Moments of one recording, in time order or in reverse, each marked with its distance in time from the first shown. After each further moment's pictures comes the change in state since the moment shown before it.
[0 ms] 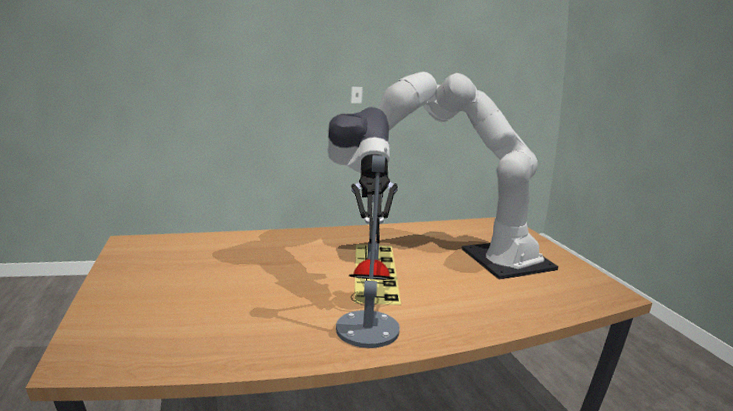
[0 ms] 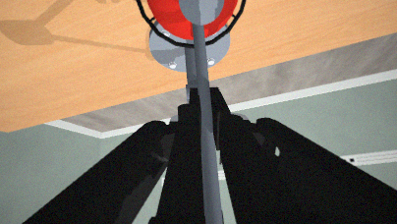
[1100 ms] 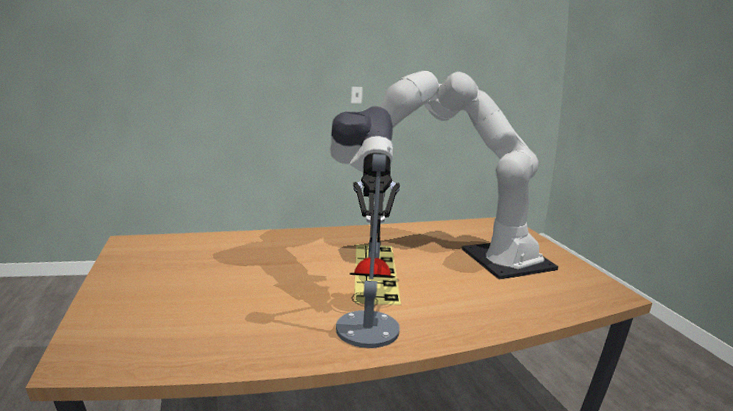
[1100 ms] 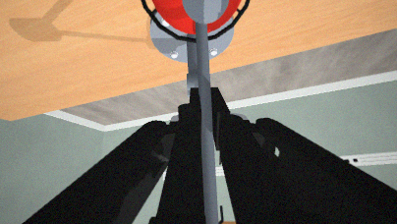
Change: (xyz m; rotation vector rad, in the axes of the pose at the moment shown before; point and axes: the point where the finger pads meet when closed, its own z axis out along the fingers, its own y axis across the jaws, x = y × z) arm -0.015 0.002 0.004 0.025 -0.021 -0.018
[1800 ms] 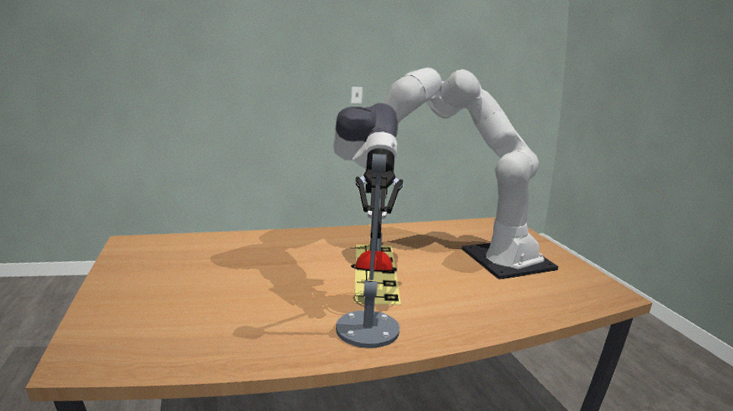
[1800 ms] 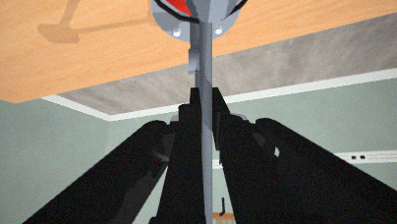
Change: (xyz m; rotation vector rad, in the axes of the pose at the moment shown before) arm -0.033 0.003 0.005 0.036 -0.035 -0.015
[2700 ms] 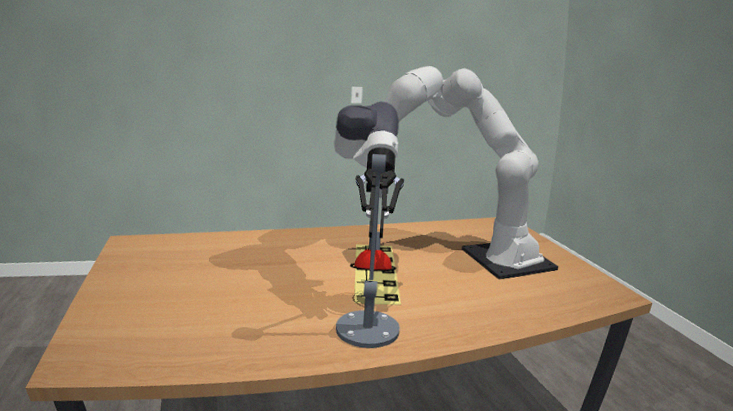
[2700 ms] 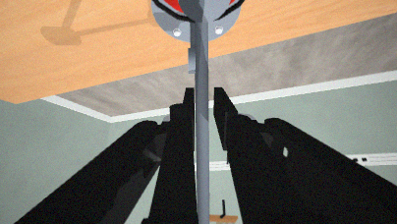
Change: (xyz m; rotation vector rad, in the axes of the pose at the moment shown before) arm -0.003 0.001 0.001 0.005 0.011 -0.002
